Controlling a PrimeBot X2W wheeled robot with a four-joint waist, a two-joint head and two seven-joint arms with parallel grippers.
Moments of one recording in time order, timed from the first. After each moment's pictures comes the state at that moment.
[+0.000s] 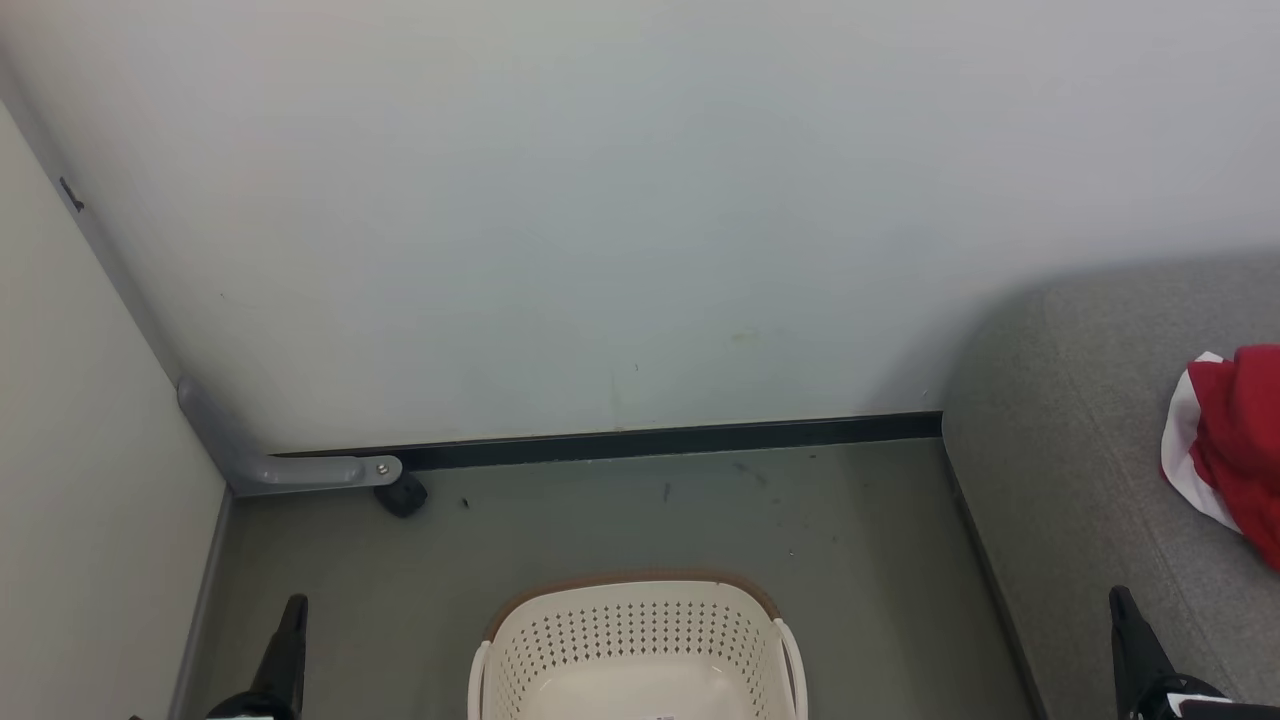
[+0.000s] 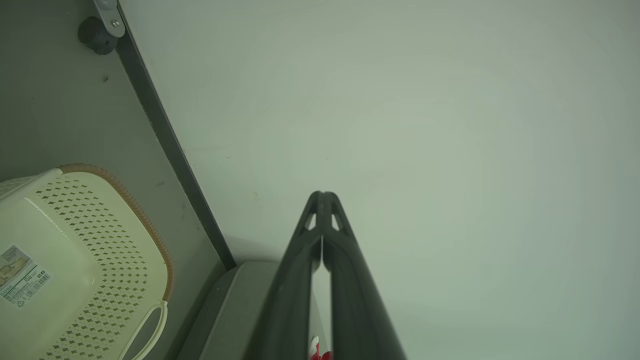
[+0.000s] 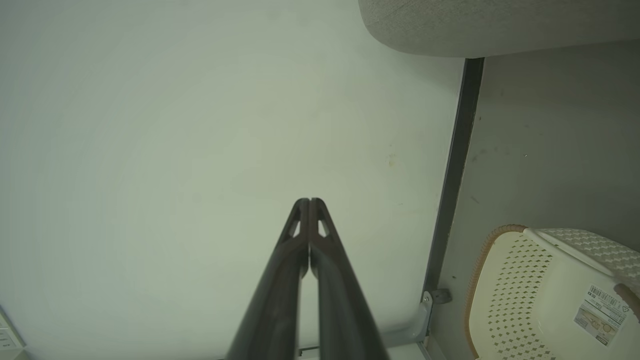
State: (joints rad) left arm -0.08 0.04 0.09 0.29 -1.60 -0.12 0.11; right arm -0.09 -0.04 -0.13 0.30 1.60 0.12 0.11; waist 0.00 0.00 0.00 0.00
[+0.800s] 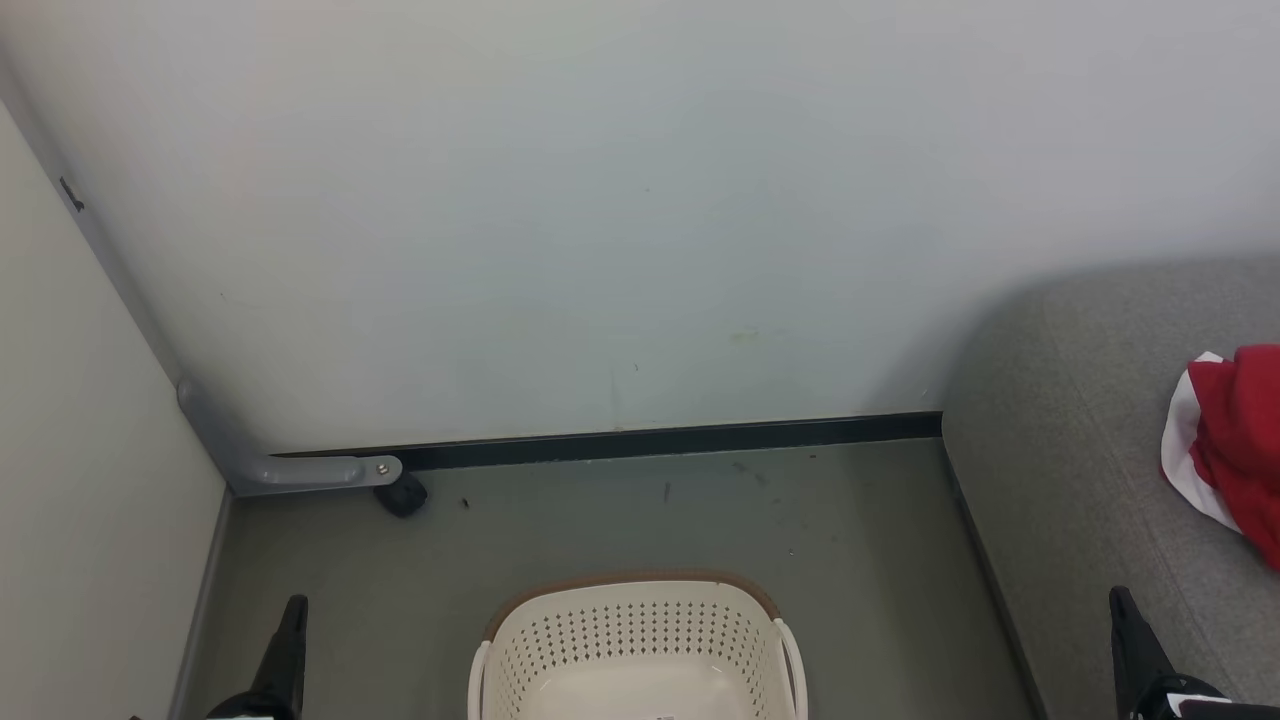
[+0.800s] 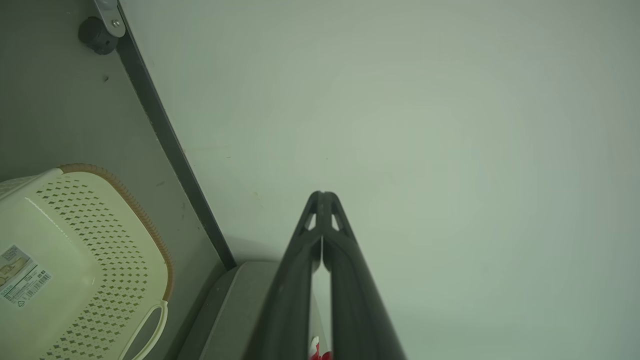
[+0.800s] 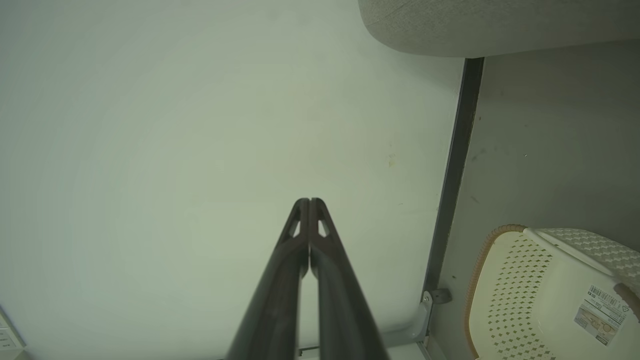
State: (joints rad) left arm -0.08 0.04 0.09 0.29 -1.60 -0.12 0.11; right arm -0.09 -0.04 -0.13 0.30 1.60 0.12 0.11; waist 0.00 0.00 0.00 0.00
